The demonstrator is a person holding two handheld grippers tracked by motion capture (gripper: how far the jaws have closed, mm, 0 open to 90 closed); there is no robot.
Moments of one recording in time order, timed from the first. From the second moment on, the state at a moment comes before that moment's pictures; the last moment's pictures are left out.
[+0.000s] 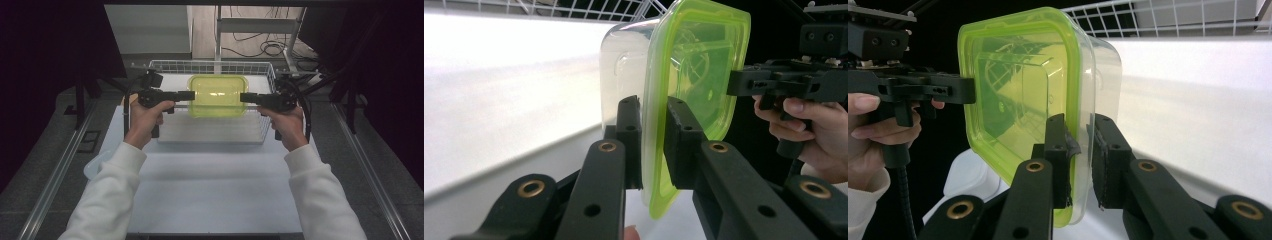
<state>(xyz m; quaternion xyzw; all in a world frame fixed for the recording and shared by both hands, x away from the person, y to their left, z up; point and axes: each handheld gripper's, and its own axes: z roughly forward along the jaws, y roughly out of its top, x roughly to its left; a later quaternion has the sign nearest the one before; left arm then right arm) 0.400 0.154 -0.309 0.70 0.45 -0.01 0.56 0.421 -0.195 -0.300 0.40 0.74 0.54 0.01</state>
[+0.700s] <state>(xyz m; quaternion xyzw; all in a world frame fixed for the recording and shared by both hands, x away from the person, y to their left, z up) 0.473 0.163 -0.328 0.67 0.50 -0.06 0.54 0.494 -0.180 -0.312 0.46 0.73 0.51 -0.02</state>
